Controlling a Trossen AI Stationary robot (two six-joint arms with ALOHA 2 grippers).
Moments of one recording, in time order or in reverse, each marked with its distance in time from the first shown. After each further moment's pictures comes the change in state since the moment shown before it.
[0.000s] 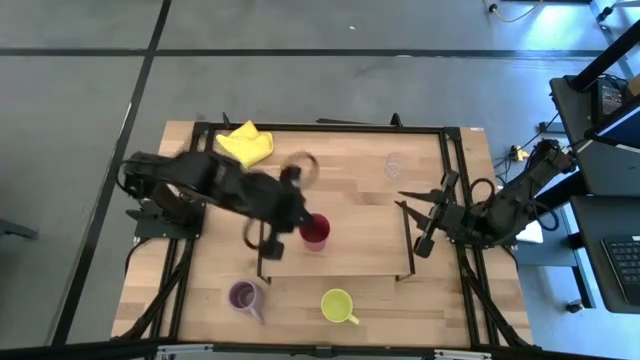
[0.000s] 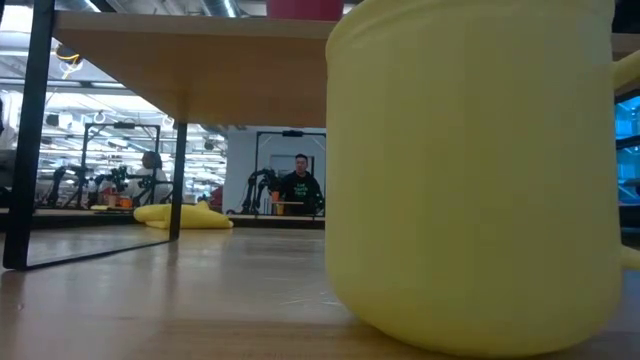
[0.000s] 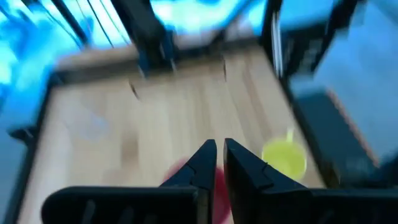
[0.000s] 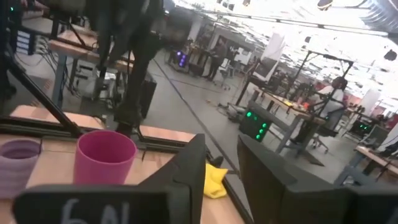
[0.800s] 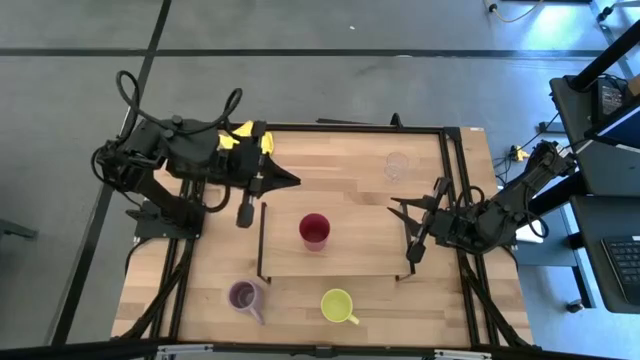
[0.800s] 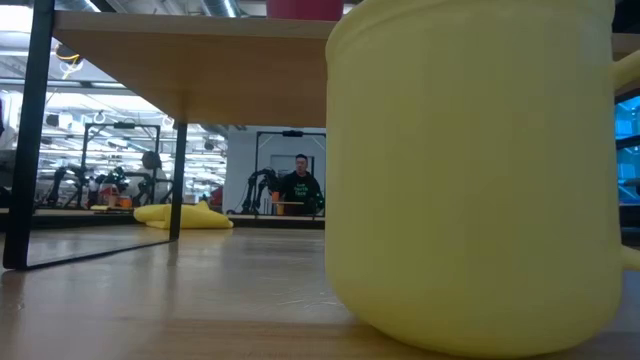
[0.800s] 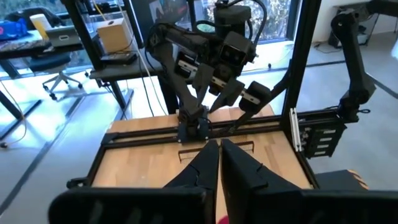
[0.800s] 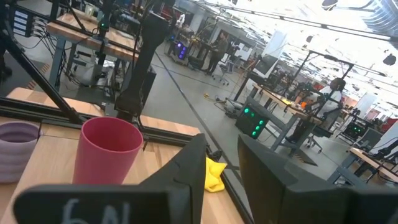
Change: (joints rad) left arm 0.044 -0.151 0.038 0.124 -0.066 0.064; right arm -0.004 0.057 0.000 -0.005 -0.002 0.001
